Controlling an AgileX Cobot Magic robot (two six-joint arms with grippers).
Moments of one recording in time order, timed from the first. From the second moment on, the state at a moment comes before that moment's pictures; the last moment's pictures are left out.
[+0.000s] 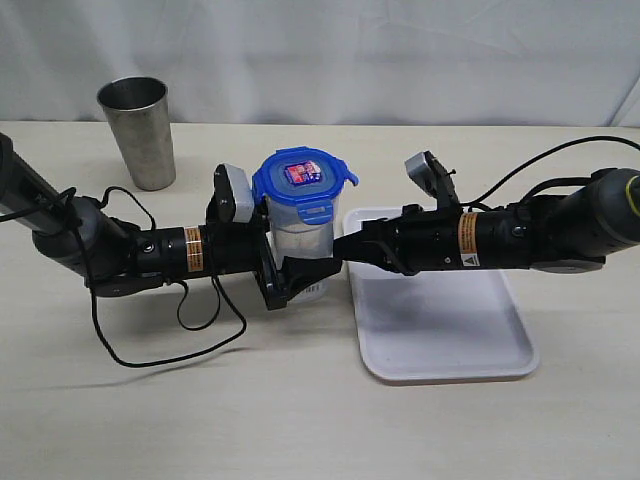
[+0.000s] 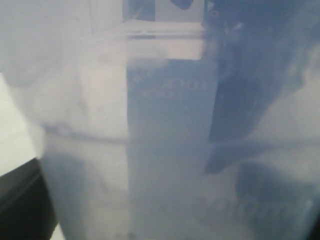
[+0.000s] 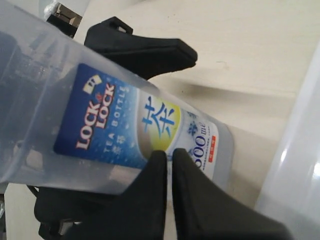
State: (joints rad) left arm -0.32 2.41 -1.15 1.04 -1.21 -0.33; right arm 0.16 2.13 -1.00 -1.32 -0.90 1.50
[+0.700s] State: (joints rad) left arm -0.30 2.41 -1.15 1.04 -1.22 -0.34; right arm 0.10 2.06 -1.01 -1.54 -0.85 1.58
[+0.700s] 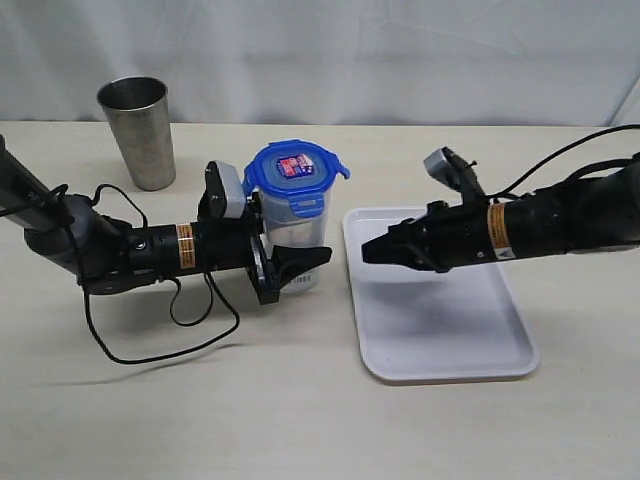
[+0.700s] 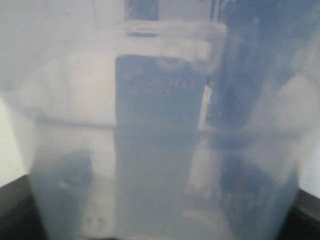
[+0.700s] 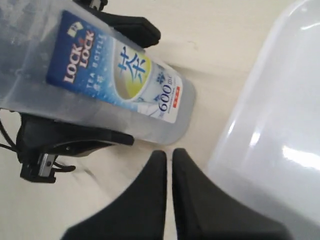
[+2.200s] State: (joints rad) left arm -0.24 2.40 -1.15 1.19 -1.24 -0.37; right arm 0.33 1.88 -1.67 0.58 1.06 -0.30
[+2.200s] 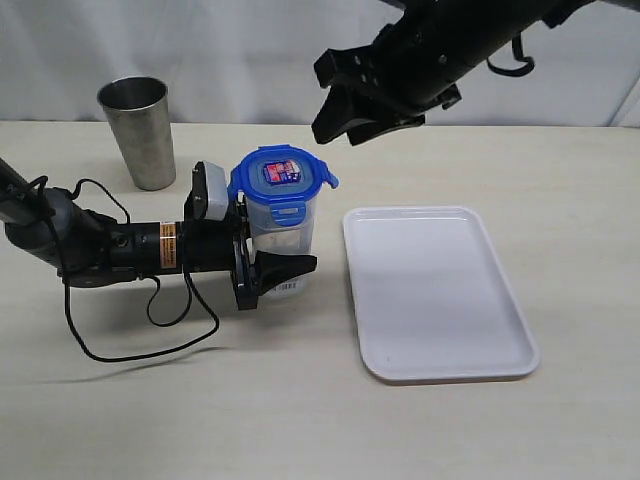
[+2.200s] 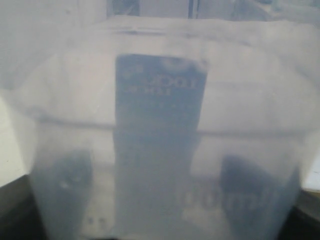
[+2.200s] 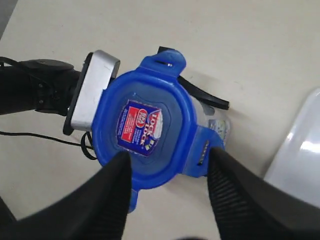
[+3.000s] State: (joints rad) left arm -0.24 2.40 -1.15 1.19 -1.25 -0.38; right arm 0.32 2.04 -1.68 0.76 1.10 -0.32
